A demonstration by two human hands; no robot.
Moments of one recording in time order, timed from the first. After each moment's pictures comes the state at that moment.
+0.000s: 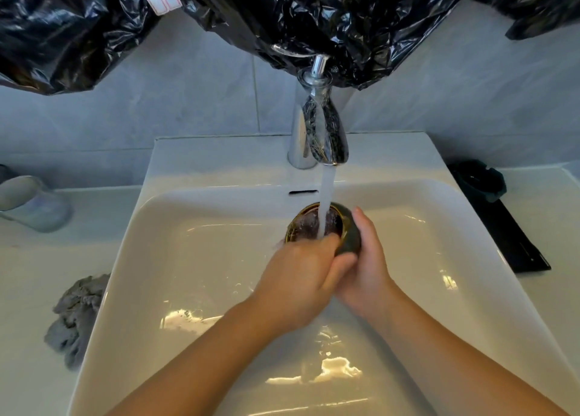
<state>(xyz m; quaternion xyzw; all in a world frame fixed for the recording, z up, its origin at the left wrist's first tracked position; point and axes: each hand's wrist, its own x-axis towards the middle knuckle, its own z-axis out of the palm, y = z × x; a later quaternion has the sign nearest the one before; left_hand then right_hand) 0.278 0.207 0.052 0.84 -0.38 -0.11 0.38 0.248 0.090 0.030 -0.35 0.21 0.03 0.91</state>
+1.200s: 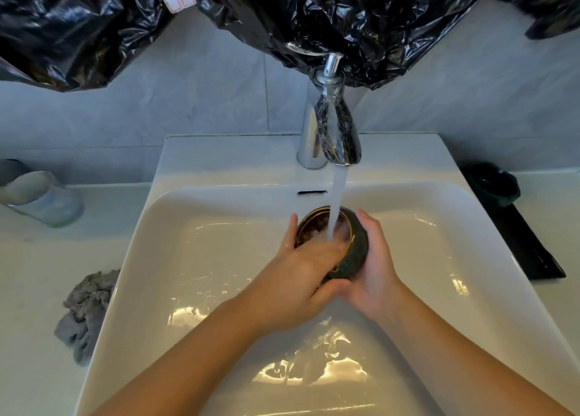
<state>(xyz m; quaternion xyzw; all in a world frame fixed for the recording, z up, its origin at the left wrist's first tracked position) 0.289 0.228 0.038 0.81 -0.52 -0.07 0.25 0.246 0.090 0.036 -0.34 0.26 0.05 0.90</state>
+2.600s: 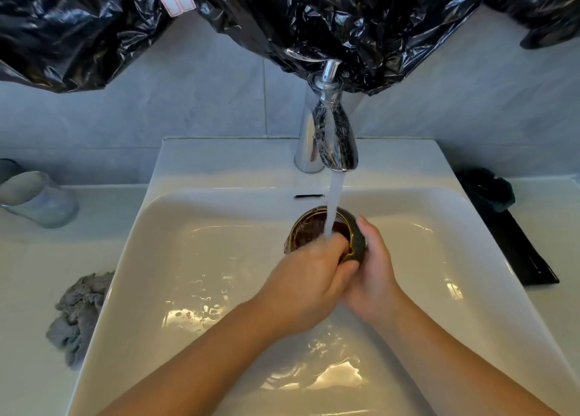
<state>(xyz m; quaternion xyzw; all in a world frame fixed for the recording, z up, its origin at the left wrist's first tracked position) 0.281 0.207 0.049 0.84 -0.44 -0.08 0.31 0.249 0.084 0.031 -0.35 0.25 0.04 0.90</state>
